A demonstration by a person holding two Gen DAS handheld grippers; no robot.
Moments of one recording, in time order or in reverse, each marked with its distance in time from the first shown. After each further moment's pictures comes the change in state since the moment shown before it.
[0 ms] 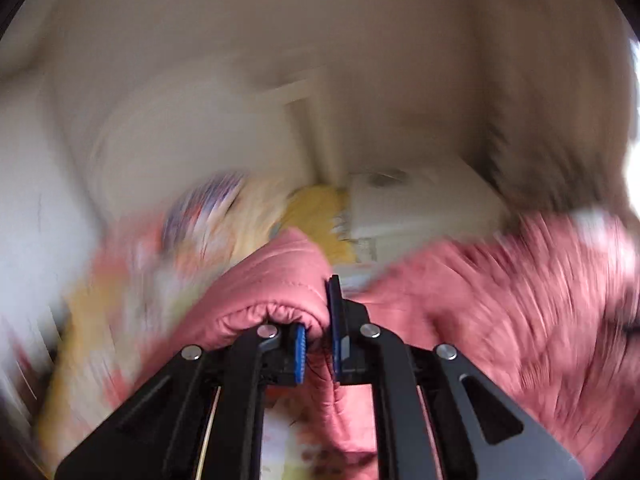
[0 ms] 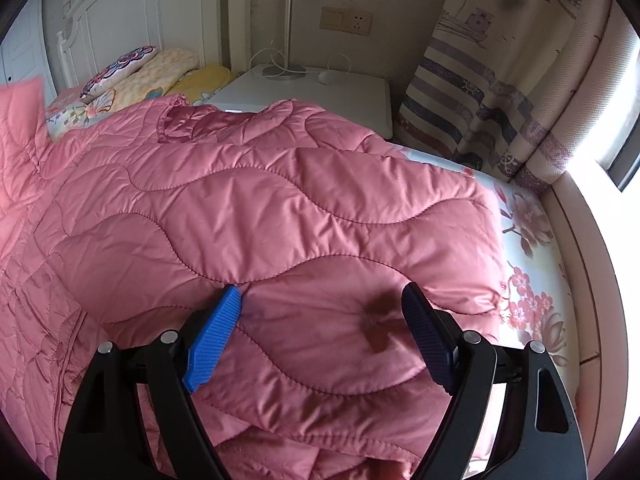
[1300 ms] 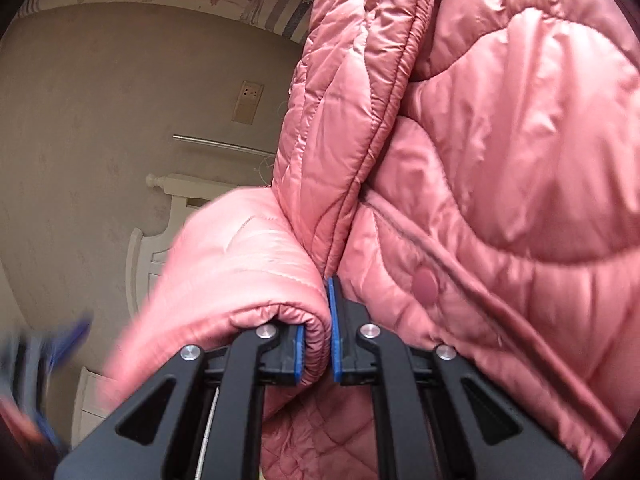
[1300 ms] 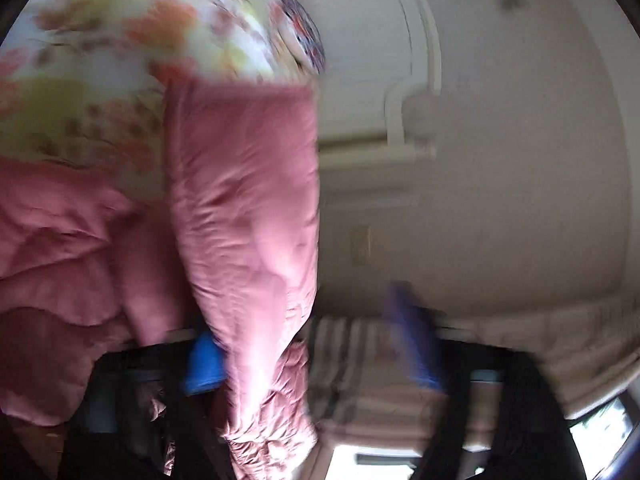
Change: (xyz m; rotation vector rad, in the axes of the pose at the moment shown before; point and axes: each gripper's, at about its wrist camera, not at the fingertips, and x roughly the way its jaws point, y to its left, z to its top) left arm -0.006 -0.247 -0.132 0.839 0.002 0.186; right arm -0.075 0.337 0.037 -1.000 -0.275 -0.559
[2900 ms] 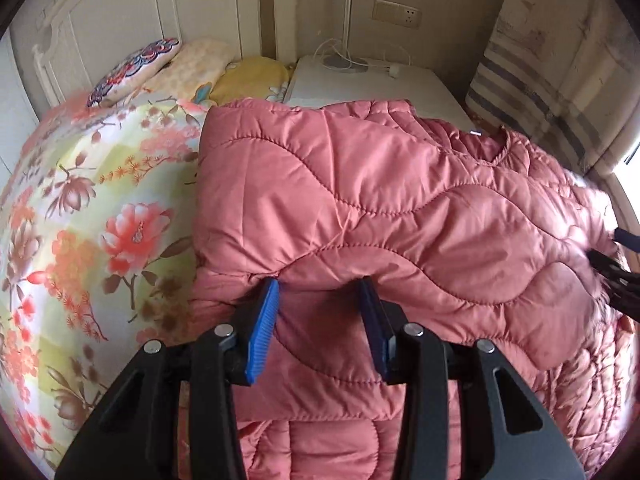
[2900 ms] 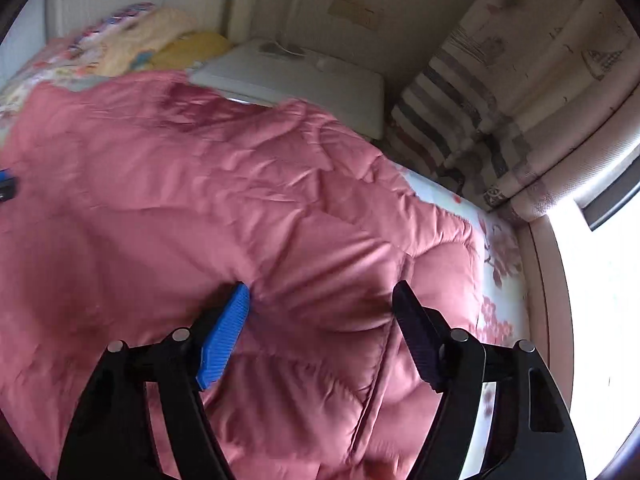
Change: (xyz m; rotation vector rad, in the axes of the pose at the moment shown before) left arm 0.137 0.175 -0.127 -1.141 0.273 -0.634; right arm 0.179 -0.073 -0.254 0.827 0.403 0.479
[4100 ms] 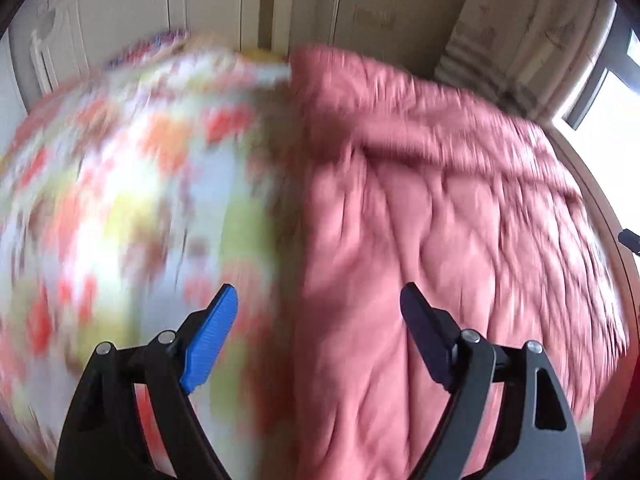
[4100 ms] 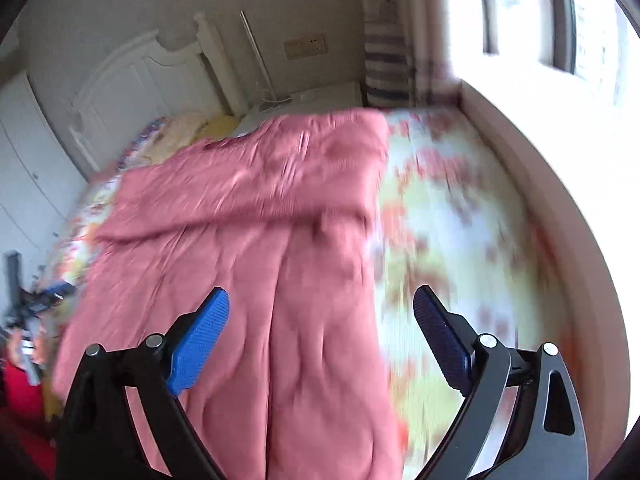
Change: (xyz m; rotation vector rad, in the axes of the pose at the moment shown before) left arm -0.110 0.092 -0.160 0.045 0.006 -0.134; right arm -0.128 -0.127 -0.217 0.408 -0.157 0.397
